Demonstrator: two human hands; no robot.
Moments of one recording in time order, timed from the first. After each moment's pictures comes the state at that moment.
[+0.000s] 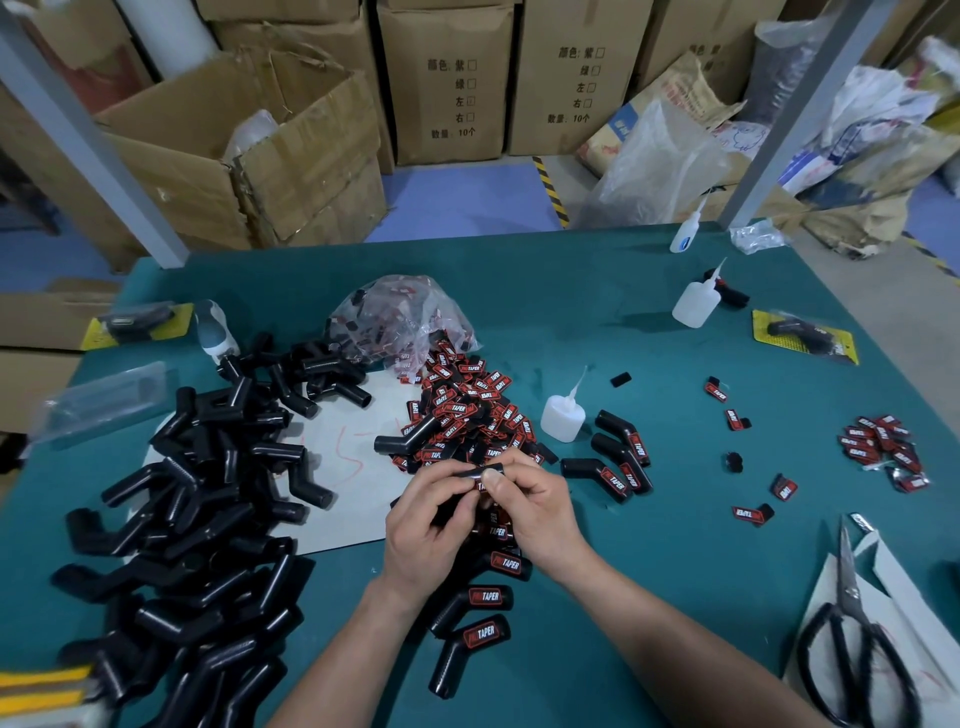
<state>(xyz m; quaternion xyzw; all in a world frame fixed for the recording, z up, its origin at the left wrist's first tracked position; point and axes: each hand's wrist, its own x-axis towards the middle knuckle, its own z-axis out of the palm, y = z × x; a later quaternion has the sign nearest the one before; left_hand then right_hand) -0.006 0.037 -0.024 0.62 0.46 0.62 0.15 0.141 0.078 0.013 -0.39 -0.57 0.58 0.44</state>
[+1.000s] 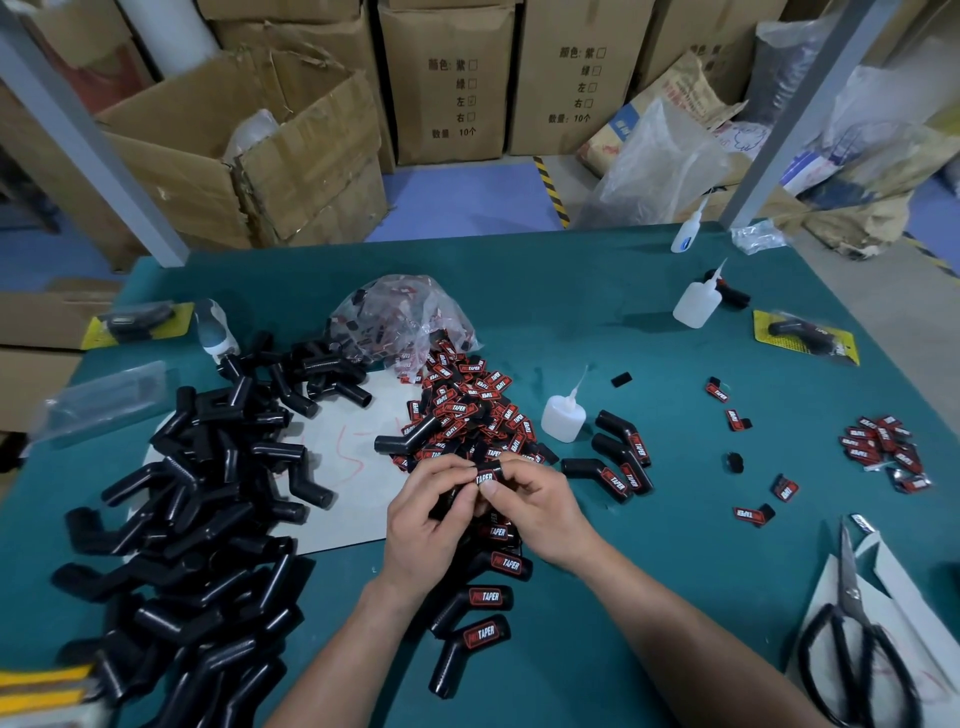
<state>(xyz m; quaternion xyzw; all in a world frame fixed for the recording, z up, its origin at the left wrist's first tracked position) -0.005 0.038 -0.016 0.59 0.50 0.61 0.19 0.152 0.091 0.010 -0.33 -0.63 0.58 0.40</state>
